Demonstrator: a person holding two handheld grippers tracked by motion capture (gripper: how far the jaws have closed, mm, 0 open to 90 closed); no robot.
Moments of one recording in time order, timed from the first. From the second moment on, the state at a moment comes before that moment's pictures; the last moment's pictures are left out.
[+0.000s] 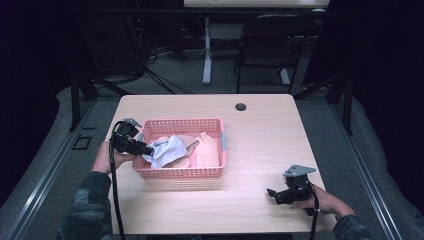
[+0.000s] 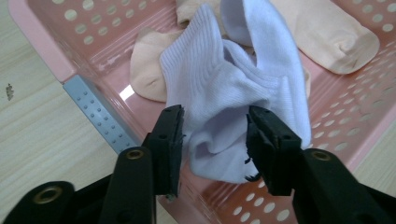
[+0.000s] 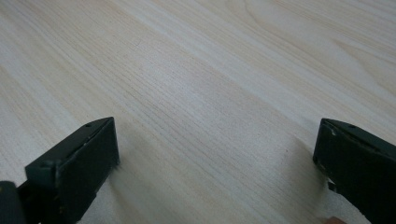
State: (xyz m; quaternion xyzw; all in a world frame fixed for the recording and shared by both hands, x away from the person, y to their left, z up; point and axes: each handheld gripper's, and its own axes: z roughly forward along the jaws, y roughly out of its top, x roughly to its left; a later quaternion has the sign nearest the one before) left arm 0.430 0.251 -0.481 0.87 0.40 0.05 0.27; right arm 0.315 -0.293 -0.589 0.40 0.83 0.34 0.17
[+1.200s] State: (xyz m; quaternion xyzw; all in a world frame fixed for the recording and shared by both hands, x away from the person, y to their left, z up) left arm 0.422 0.235 -0.412 0.87 0.40 0.09 0.28; right arm 0.315 -0.293 -0.589 0.40 0.83 0.35 0.16
